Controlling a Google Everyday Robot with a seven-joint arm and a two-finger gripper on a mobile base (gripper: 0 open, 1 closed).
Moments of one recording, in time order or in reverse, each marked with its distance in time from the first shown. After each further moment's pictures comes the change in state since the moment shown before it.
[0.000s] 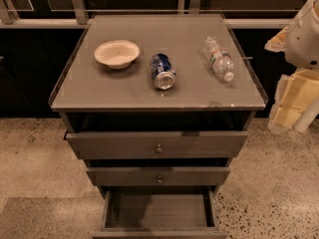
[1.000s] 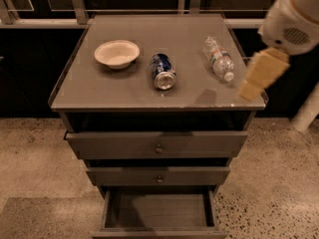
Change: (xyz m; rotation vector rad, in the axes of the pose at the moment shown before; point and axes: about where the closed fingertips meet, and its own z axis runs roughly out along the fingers) arm -0.028 -0.042 0.008 0.086 -0.058 0.196
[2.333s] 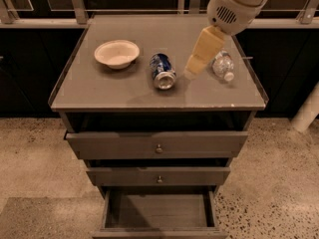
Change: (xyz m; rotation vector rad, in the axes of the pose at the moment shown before) arm -0.092 -0.030 0.042 -0.001 -0.013 0.143
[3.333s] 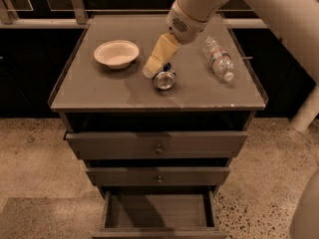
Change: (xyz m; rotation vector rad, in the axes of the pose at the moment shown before) arm -0.079 0.015 0.090 -0.233 -0.103 0.039
